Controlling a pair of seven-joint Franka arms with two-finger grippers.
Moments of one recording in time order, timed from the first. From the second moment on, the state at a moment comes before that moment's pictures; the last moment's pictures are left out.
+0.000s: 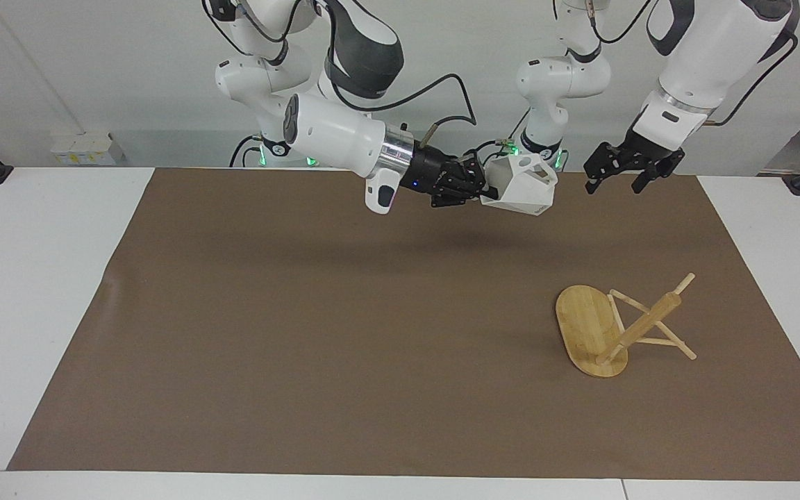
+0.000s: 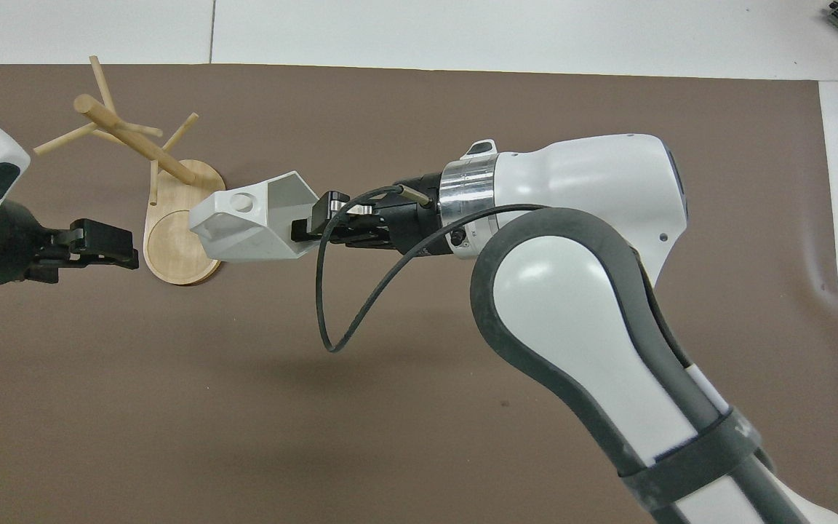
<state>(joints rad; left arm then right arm) 0.02 -0.10 -0.16 -1.72 -0.14 1.61 -0.30 0.44 0.25 0.08 -1.60 1.16 2.16 0.02</state>
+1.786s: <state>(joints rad) 0.02 0.03 -0.16 -1.64 -0.54 1.69 -1.88 0.45 0.25 0.08 -1.60 1.16 2.17 0.02</state>
